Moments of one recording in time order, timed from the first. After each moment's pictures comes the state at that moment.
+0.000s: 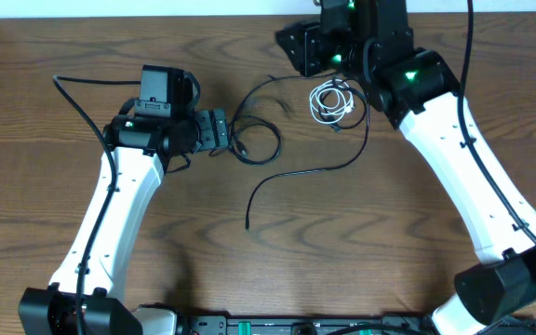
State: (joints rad) left arm -0.13 1.49 1.24 -0.82 0.14 -0.30; right arm 0.45 1.77 1.82 -0.58 -0.28 0.30
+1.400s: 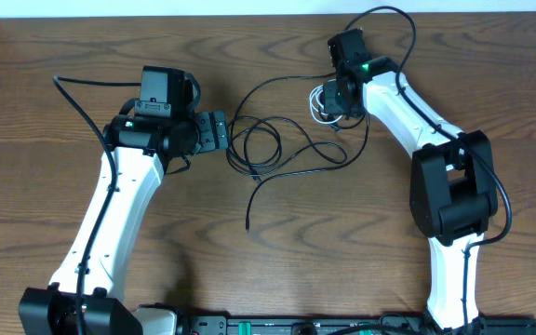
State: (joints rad) left arm -0.13 1.49 1.24 -0.84 0.14 -0.30; right arm 0.34 2.22 1.76 -0.75 0.03 0.31
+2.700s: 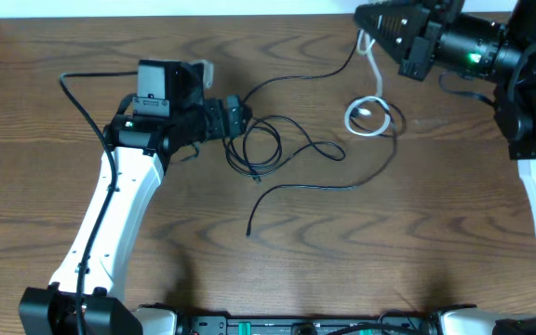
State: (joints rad) left arm -0.13 1.49 1.24 -0.63 0.46 -0.30; right arm 0.17 1.48 1.86 -0.58 -0.93 0.36
